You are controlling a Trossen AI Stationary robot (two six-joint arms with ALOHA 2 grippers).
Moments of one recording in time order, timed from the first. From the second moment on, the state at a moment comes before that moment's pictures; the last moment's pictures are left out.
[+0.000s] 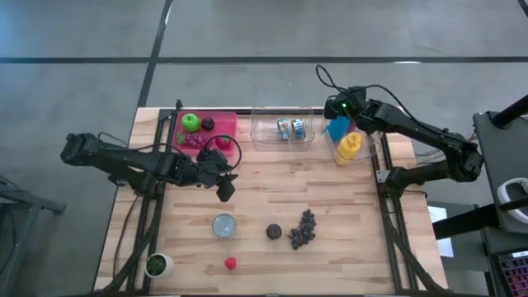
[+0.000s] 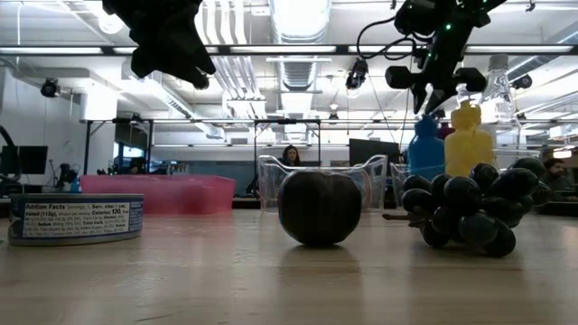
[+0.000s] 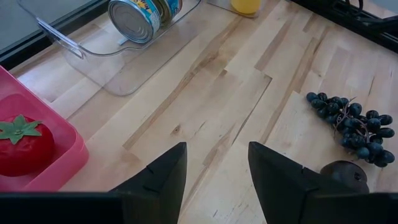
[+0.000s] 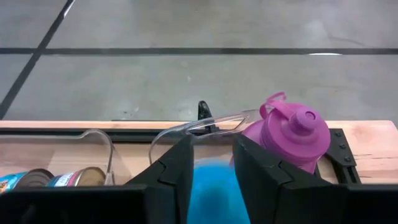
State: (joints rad) left arm -0.18 1.19 0.92 -0.55 -0.45 -0.64; right arm -0.62 1.21 1.03 -0.70 0.68 0.73
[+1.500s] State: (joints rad) left arm -0.18 1.19 0.92 -0.55 -0.45 -0.64; right arm -0.36 1.21 1.49 -0.72 0.51 0.36
